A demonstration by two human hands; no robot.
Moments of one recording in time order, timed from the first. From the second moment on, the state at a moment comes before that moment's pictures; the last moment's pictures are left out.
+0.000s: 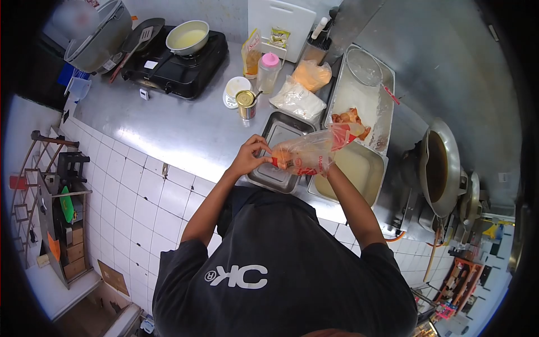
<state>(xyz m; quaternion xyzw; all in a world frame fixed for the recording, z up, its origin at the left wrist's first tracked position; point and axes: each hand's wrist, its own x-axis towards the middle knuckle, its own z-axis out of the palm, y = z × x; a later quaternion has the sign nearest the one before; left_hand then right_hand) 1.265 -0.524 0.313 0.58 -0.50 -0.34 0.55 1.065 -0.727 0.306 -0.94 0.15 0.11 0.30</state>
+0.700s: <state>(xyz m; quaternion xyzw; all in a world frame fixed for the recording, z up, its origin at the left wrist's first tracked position) 1.267 -0.517 0.274 0.64 -0.32 -0.47 0.51 1.064 -0.742 0.228 -0.89 0.08 -0.01 0.44</state>
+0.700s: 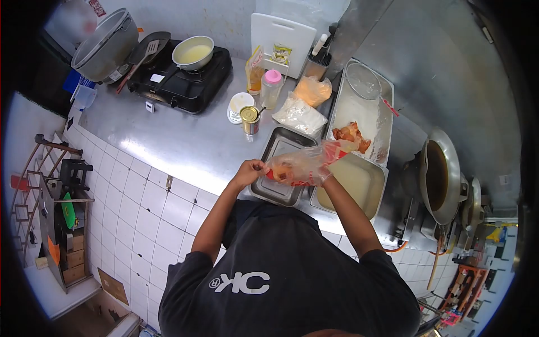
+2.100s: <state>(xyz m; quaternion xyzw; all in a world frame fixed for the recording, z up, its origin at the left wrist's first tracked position) 1.313 -0.483 0.376 0.79 -0.42 -0.35 0.28 1.058 -0.663 0.393 0.01 -0.05 -0.40 0.92</state>
